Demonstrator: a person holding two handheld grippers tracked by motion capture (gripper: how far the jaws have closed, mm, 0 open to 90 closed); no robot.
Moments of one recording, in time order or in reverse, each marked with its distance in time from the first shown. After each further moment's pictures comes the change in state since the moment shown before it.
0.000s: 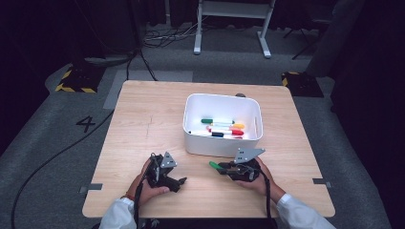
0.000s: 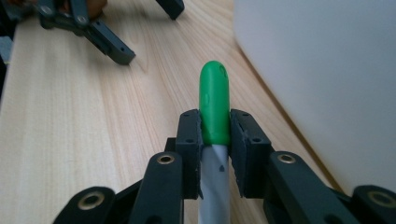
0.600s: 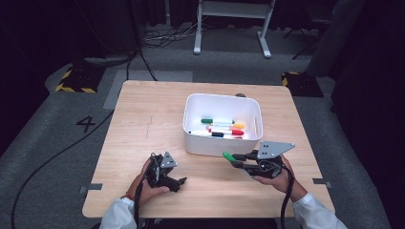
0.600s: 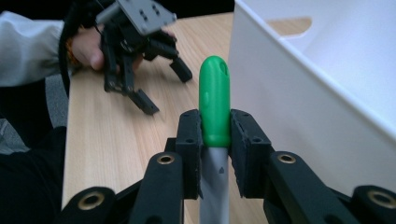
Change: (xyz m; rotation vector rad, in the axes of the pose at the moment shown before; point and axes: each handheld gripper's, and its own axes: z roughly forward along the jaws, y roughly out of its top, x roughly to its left) left arm 0.000 0.000 0.000 0.001 -0.002 -0.001; right arm 0.010 0.042 -0.080 -0.135 -0.013 -0.088
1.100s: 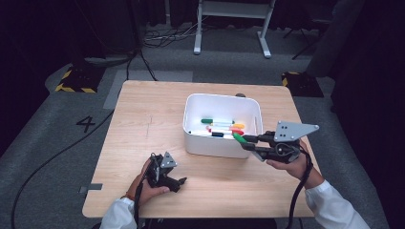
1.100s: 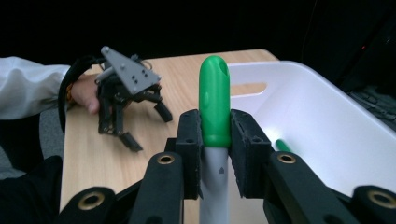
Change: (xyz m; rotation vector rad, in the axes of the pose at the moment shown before) left arm 0.000 0.000 0.000 -0.001 0.001 -0.001; right arm -0.015 0.064 -0.045 -0.053 -0.058 -0.066
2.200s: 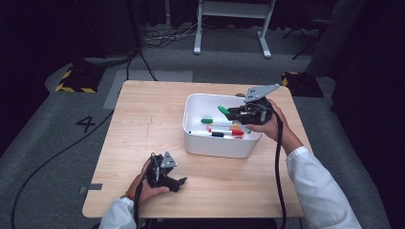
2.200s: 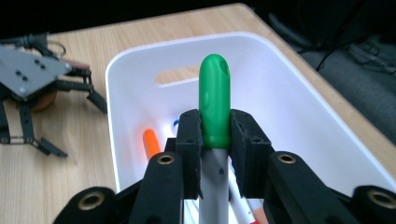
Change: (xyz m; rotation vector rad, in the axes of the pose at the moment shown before) left arm 0.000 0.000 0.000 0.000 -0.001 -0.001; right arm -0.086 0.018 0.084 0.227 -0.005 0.052
